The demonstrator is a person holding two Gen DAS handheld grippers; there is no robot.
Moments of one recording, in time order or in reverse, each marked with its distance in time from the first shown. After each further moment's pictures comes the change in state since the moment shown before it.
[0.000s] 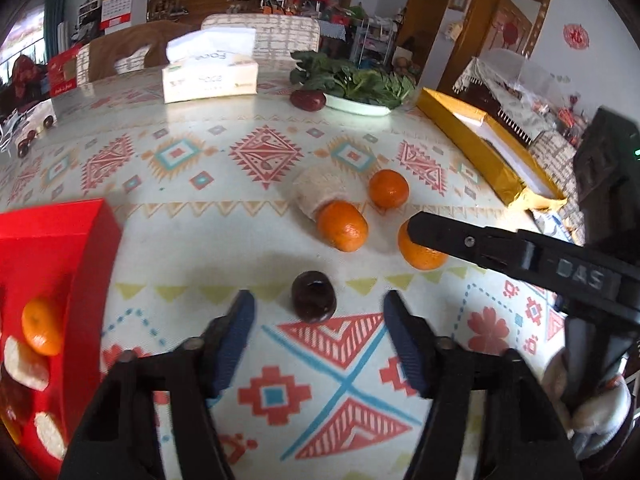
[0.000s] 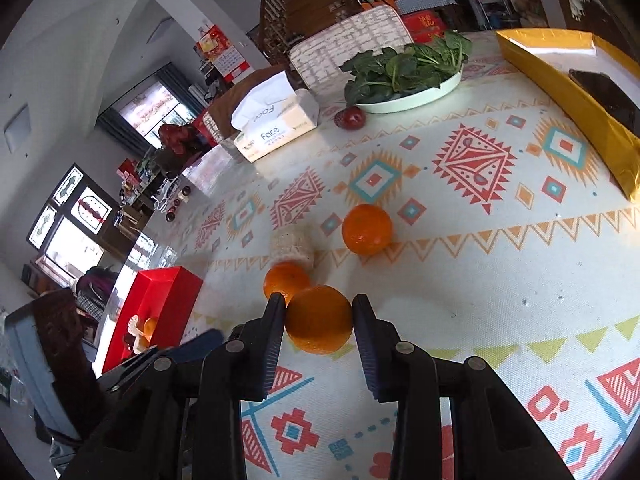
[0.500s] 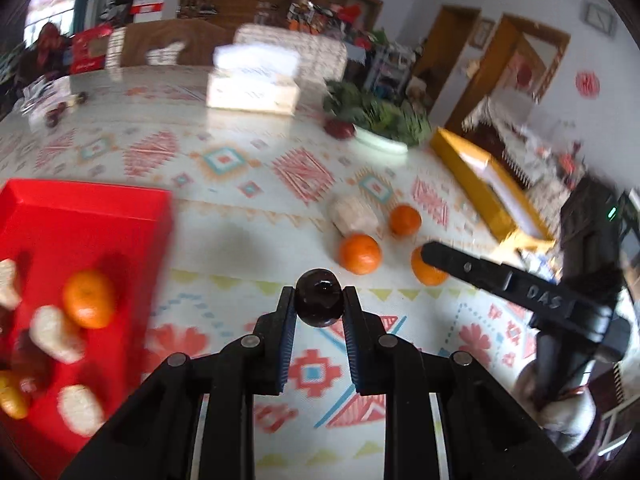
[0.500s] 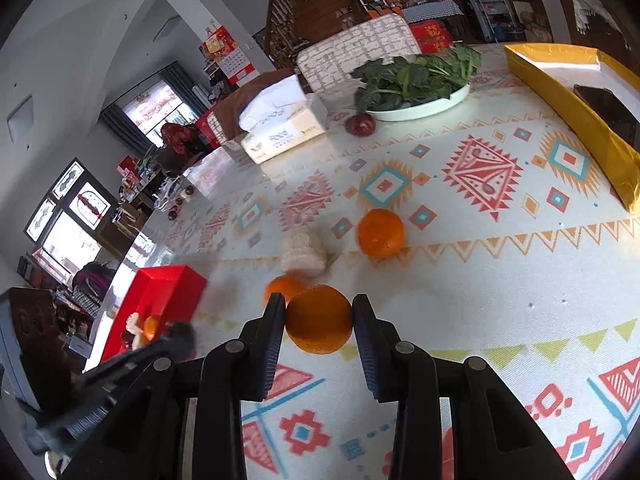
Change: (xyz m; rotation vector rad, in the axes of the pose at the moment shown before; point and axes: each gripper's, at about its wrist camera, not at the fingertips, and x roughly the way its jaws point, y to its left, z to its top) left arm -0.058 0.047 -0.009 -0.155 -0.103 -0.037; right arm -0.003 0.013 -0.001 -0.033 -0.016 0.005
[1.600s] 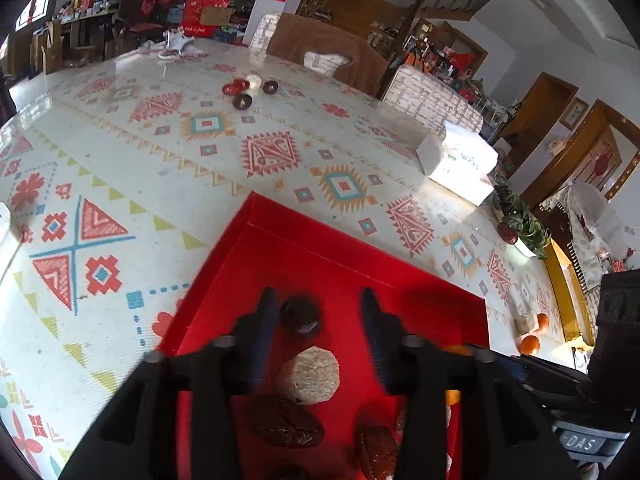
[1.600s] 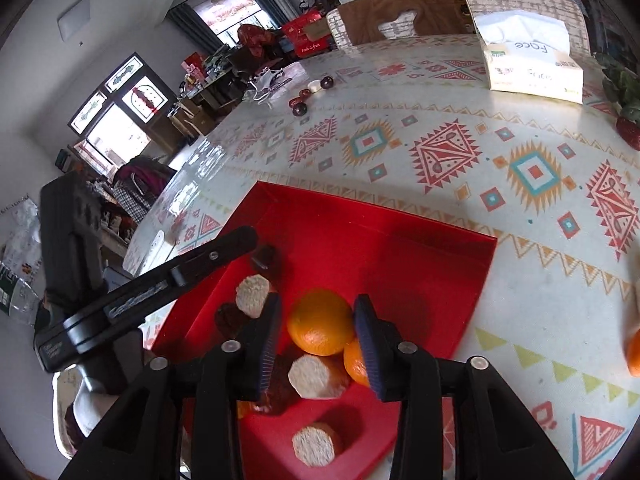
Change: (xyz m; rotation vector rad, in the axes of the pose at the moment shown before) left arm -0.063 0.229 0.043 -0.282 -0.057 0.192; right arm 0.154 0.228 -0.015 -0.246 0.300 0.165
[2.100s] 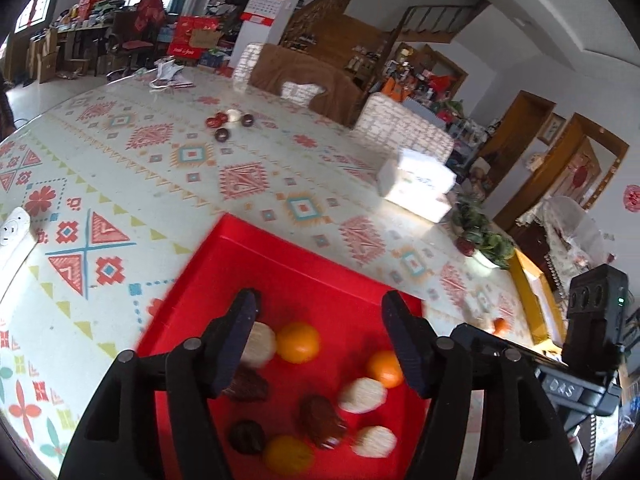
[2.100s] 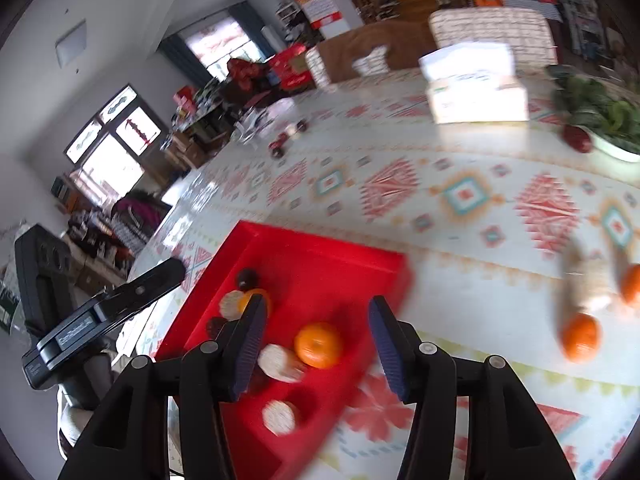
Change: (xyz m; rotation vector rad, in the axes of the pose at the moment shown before) left arm -0.056 -0.034 -0.013 0.009 -0.084 -0.089; right arm -0.080 -0.035 -0.014 0.042 -0.141 -0.043
